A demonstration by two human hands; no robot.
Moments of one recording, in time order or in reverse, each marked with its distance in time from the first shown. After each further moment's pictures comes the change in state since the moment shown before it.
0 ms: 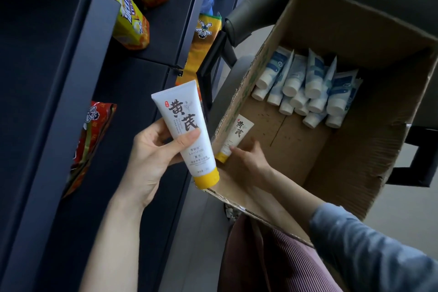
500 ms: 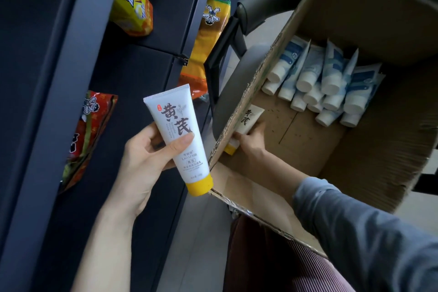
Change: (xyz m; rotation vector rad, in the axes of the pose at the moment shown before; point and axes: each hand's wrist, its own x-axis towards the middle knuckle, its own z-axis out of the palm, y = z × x) left_hand 0.006 -0.015 -0.021 0.071 0.092 -0.042; right_hand 0.040 -0.020 0.025 -0.063 0.151 -0.139
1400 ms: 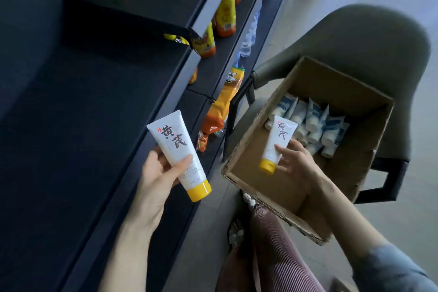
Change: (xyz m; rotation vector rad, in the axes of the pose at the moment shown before) left_hand -0.135 0.043 -0.028 -0.171 0.148 0.134; right_hand -0.157 -0.083 -0.109 0.334 -0.302 -0.106
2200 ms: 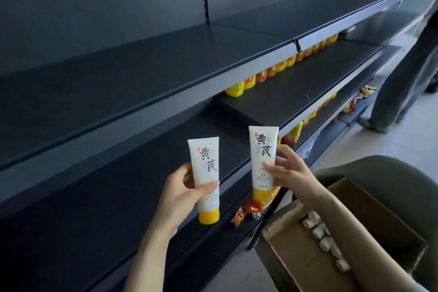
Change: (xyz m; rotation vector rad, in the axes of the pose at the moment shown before) left_hand -0.167 0.090 -0.072 0.114 0.306 0.408; right_hand -0.212 -0.109 0.184 -0.553 -0.751 -0.487
